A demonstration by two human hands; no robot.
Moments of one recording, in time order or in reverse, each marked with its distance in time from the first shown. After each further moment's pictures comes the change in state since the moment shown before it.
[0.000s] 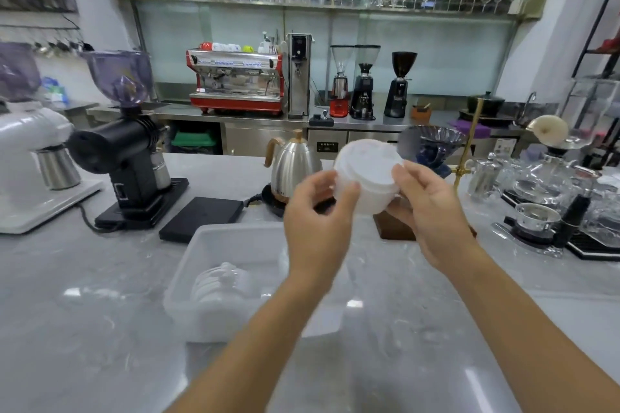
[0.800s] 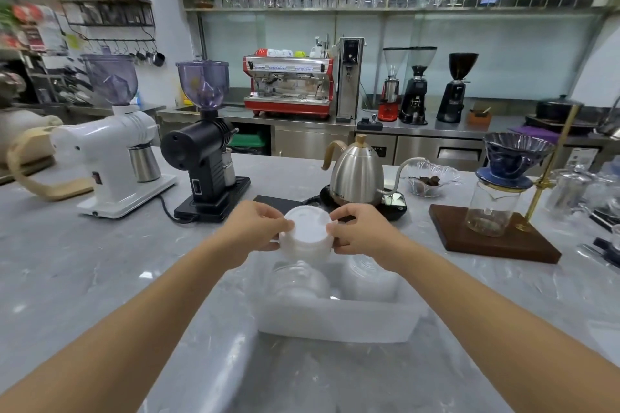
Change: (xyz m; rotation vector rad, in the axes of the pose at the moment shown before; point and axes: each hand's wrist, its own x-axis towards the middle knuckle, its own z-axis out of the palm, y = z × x) left_hand 0.089 -0.019 -0.196 0.551 -0.075 -0.432; right_hand 0.012 0.058 0.150 -0.406 -0.395 0.424
